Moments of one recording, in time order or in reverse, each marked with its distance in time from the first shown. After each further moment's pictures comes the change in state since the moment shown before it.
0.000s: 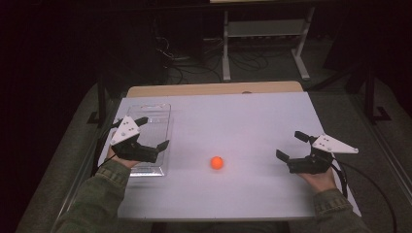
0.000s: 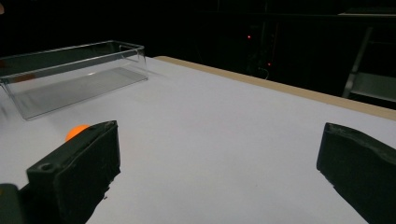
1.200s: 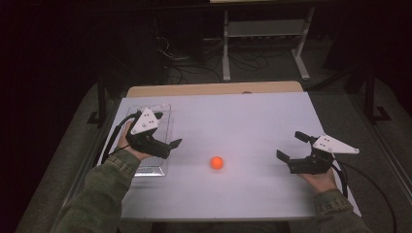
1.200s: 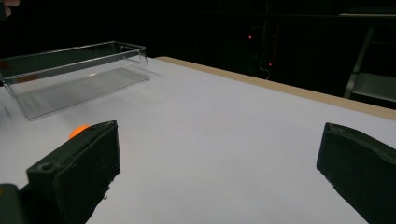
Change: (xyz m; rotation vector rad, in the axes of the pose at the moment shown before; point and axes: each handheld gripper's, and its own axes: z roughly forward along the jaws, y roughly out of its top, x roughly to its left) left arm -0.008 0.030 0.028 0.114 -0.080 0.108; right arm 0.001 0.000 -0.001 -0.001 0.005 0.004
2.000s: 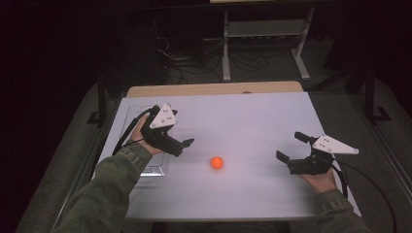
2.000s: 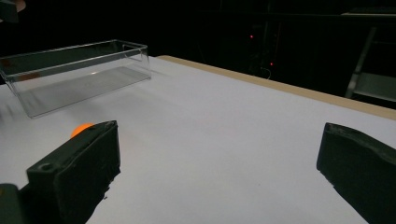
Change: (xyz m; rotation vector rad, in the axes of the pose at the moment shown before) left arm -0.010 0.024 0.027 0.063 -0.069 0.079; right arm 0.001 0.000 0.000 0.006 0.005 -0.007
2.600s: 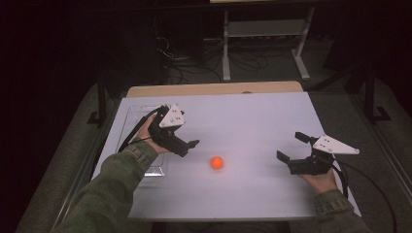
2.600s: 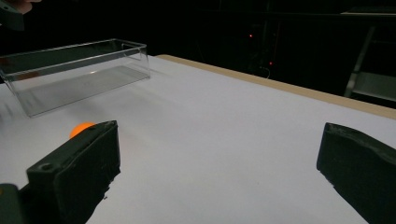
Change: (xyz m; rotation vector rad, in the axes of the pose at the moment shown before) left arm -0.004 0.007 0.016 0.040 -0.040 0.031; right arm 0.000 0.000 -0.001 0.002 -0.004 -0.001
